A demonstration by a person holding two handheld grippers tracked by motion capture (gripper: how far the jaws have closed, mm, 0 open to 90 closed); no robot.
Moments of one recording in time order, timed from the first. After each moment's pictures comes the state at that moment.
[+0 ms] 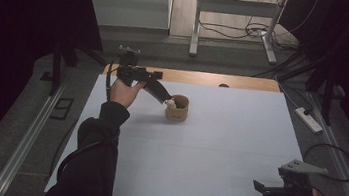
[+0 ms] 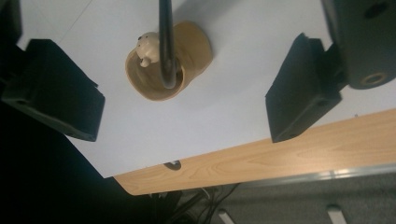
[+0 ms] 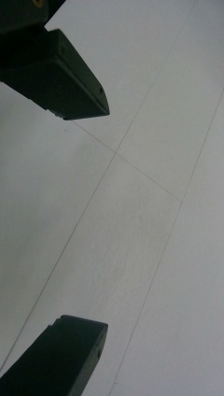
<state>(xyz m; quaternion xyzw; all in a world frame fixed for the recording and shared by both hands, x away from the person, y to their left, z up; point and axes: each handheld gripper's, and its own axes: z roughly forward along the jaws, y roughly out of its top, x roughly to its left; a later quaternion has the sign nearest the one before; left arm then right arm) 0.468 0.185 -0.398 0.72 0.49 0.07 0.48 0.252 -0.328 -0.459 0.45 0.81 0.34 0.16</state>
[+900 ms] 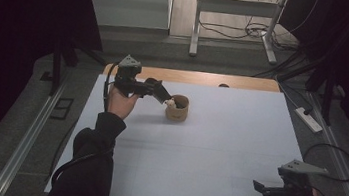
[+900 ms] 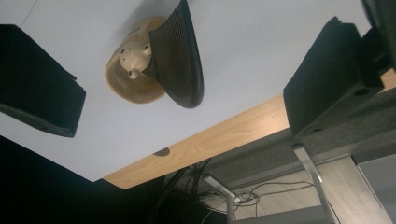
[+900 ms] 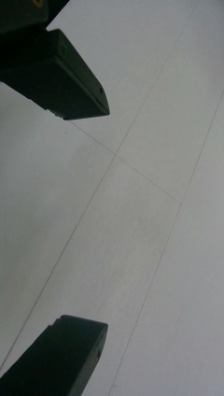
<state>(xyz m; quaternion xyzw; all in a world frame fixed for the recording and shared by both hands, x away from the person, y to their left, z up) 0.430 0.178 -0.405 0.74 0.42 0.20 0.48 0.252 -0.328 -0.459 0.44 0.81 0.34 0.15</state>
